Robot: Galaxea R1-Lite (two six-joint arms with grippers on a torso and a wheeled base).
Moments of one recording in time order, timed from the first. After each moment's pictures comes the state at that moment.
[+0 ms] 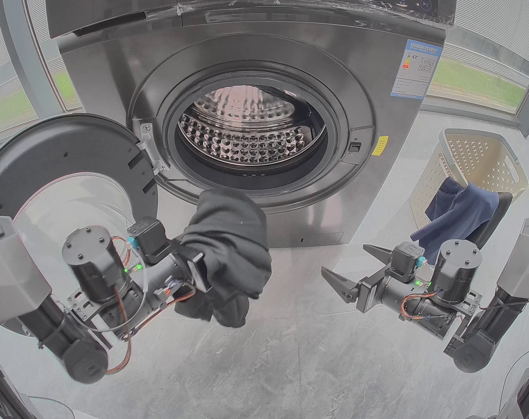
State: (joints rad) left arm -0.54 1.90 -0.43 -1.55 -0.07 -0.15; right arm 0.57 1.98 -0.38 -1.51 0.01 0.05
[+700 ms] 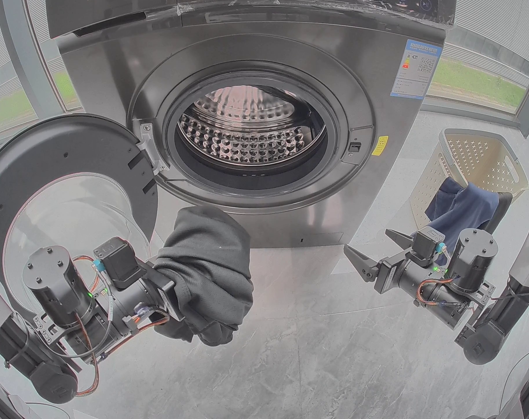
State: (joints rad) left arm -0.55 1.73 -0.24 -1.55 -0.08 -0.14; right arm 0.50 1.94 -0.37 -1.54 -0.03 0.08
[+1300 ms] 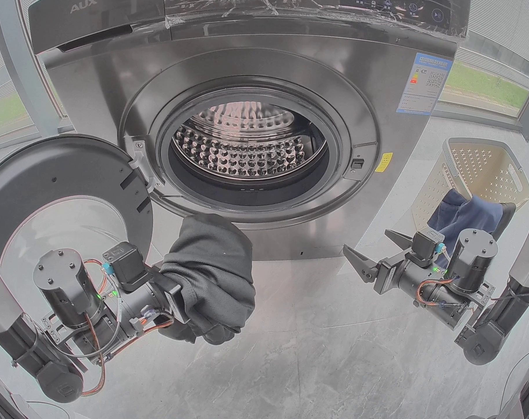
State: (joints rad) left arm -0.55 1.78 -0.24 -1.55 -0.08 -0.13; right arm 0.50 1.94 -0.37 -1.54 -0.03 0.08
